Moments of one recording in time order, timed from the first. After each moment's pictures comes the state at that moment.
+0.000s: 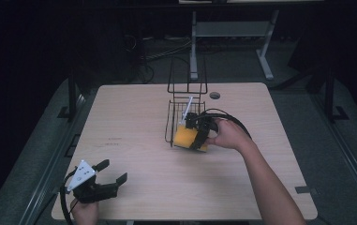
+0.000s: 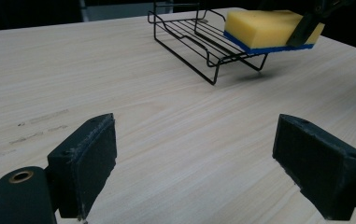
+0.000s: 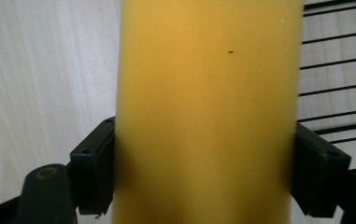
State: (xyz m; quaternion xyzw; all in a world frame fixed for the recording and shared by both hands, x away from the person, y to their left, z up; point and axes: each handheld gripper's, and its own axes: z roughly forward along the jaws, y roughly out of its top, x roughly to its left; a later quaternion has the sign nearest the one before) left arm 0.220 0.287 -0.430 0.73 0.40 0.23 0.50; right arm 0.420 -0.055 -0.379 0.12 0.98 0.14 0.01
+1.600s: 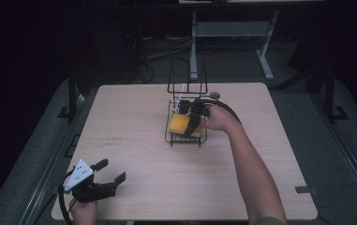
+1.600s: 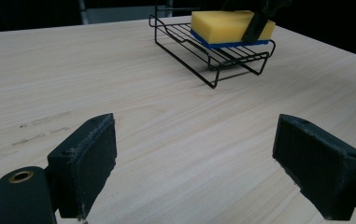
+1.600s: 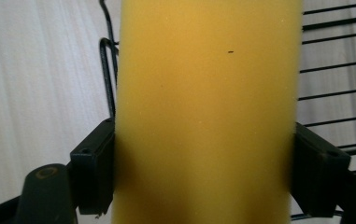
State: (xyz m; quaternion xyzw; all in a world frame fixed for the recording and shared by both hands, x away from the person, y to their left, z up) left arm 0.221 0.291 -0.430 0.73 0.40 0.22 0.51; right arm 0.482 -0.037 -0.386 0.11 0.99 0.13 0.01
